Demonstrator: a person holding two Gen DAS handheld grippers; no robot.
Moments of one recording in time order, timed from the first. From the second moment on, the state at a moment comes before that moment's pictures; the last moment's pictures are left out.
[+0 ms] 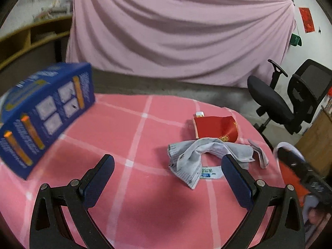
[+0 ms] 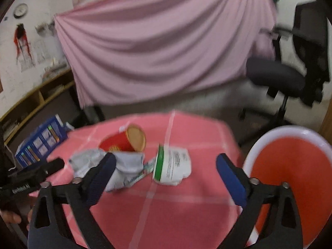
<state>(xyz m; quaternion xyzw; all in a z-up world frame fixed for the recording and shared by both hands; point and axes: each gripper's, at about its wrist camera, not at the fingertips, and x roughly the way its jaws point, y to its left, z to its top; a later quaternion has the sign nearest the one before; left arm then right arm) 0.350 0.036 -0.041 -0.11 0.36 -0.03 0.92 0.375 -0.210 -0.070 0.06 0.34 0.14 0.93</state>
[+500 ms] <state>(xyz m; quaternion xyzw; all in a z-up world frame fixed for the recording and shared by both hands) 0.374 0.044 -0.050 -0.15 0.41 -0.07 0.89 0.411 -0.225 -0.097 0.14 0.43 0.16 0.88</state>
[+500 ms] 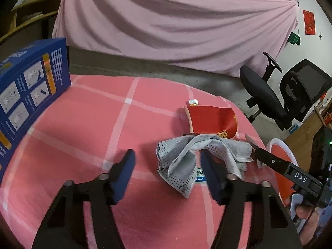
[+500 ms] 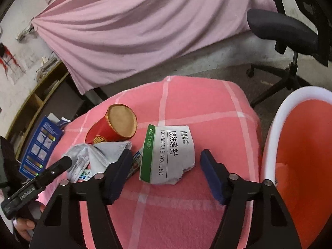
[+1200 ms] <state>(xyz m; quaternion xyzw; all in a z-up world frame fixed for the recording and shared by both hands) 0.320 0.018 -0.003 -0.11 0.35 -0.06 0.93 0.376 -0.250 -0.084 0.16 0.38 0.20 0.89</state>
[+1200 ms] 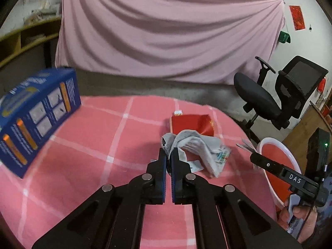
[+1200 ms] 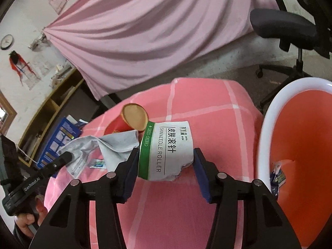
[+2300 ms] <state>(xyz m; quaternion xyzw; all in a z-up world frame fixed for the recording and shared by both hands) 0.282 -0.094 0.048 -0.01 0.24 -0.09 0.97 0.317 -0.320 -0.050 0.17 0.24 0.17 0.94</state>
